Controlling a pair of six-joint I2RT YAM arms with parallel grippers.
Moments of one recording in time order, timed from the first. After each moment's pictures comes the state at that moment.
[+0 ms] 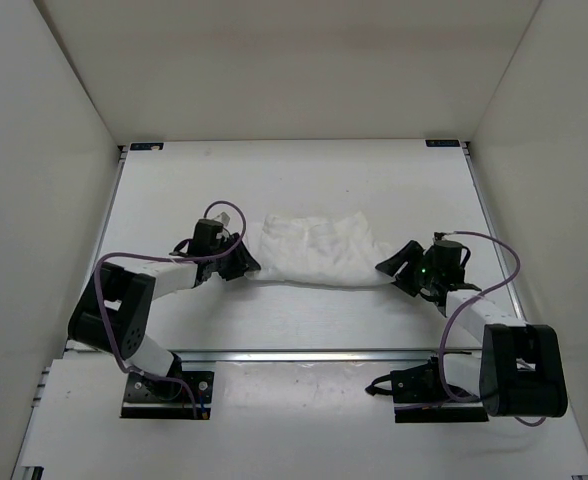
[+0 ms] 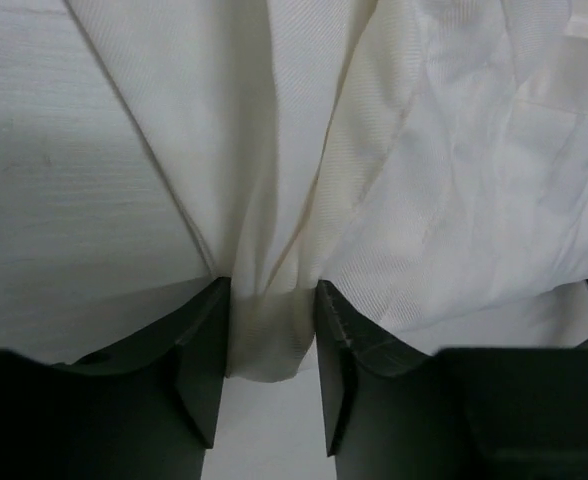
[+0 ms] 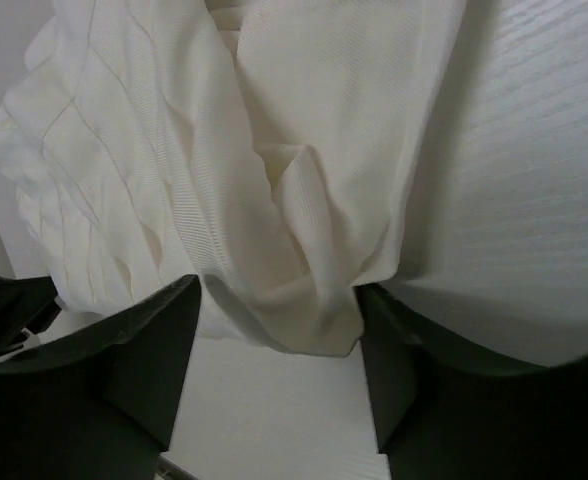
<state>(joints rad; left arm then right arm) -0.33 1.52 0.62 0.07 0.27 -0.72 -0.01 1.17 0.35 0.09 -0.38 0.75</state>
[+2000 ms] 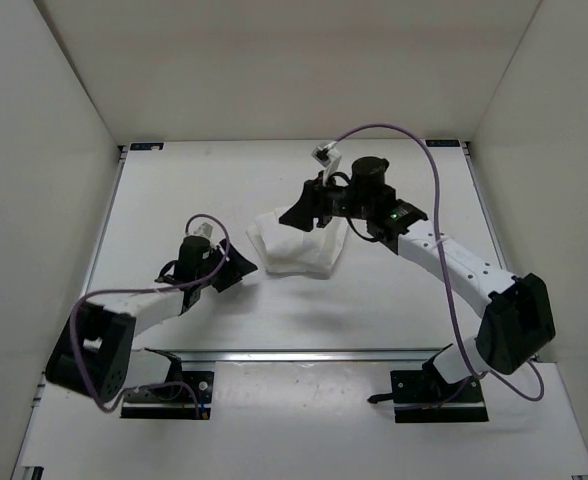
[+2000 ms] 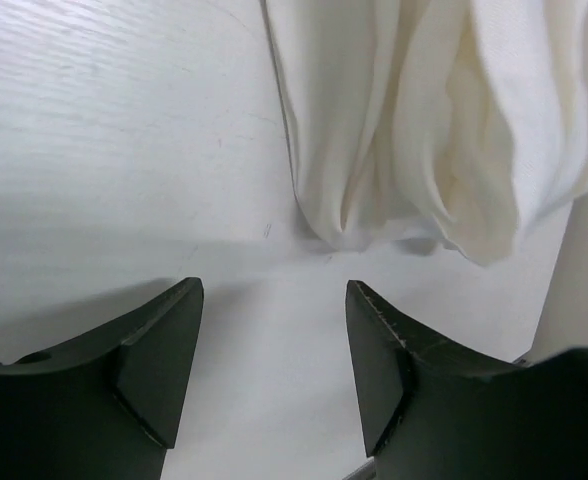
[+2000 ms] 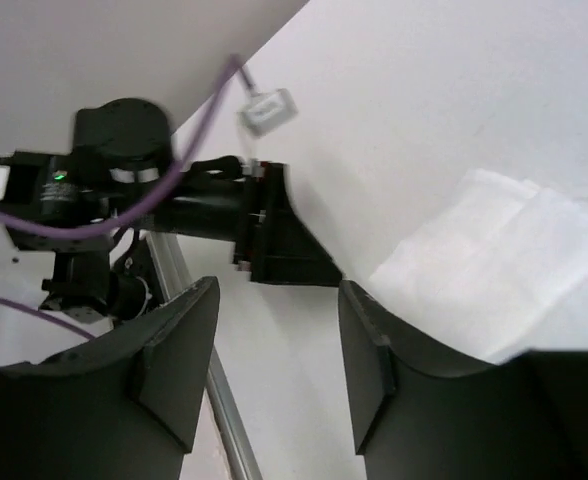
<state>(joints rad) -0.34 1.35 0.43 0.23 0.23 -0.86 0.61 1.48 1.21 -0.03 -0.61 0.35</state>
